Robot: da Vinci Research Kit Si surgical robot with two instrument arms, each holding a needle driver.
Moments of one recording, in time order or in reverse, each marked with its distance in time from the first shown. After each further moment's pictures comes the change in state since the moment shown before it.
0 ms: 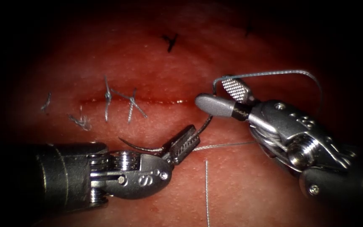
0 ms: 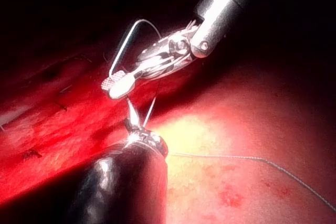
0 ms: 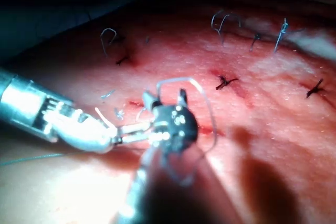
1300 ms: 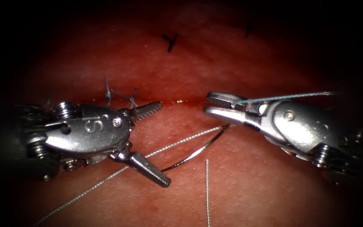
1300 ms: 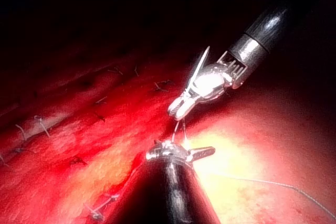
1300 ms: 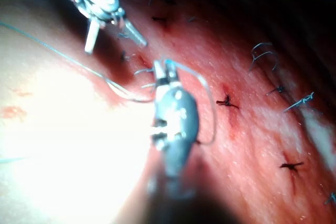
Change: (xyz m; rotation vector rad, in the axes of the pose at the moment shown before) right arm 0.001 0.000 -0.001 0.465 0.177 -0.884; left arm 0.000 -0.009 -0.001 -0.956 -0.150 -0.675
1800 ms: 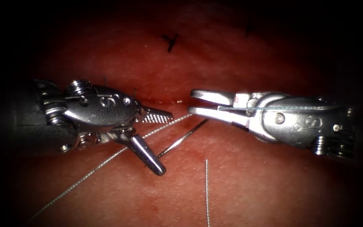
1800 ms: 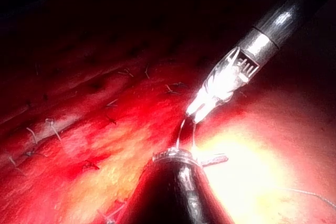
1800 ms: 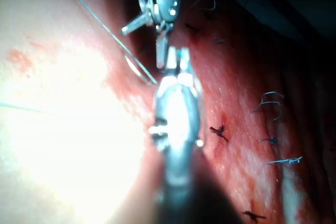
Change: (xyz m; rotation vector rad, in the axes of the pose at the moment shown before) right arm 0.002 -0.001 0.001 0.018 0.128 -0.242; left arm 0.000 -0.002 0.001 -0.295 -0.055 -0.119
